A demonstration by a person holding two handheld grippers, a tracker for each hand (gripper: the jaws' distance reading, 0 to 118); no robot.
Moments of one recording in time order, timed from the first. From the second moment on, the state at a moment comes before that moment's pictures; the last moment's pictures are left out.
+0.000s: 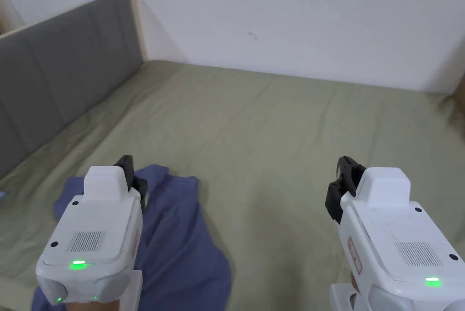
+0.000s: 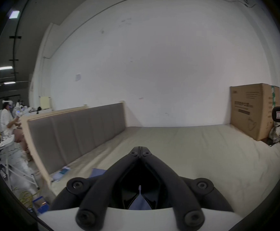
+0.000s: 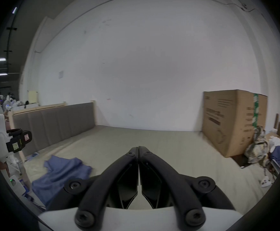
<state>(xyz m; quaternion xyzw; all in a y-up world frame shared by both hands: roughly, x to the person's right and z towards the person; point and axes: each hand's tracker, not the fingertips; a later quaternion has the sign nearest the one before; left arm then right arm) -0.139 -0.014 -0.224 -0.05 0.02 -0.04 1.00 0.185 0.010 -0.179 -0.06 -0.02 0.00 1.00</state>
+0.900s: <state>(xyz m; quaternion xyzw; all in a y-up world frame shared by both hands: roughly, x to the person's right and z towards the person) -0.272 -0.040 -0.213 -0.19 0.06 0.03 0.98 0.084 0.002 -0.208 -0.08 0.10 0.00 0.99</state>
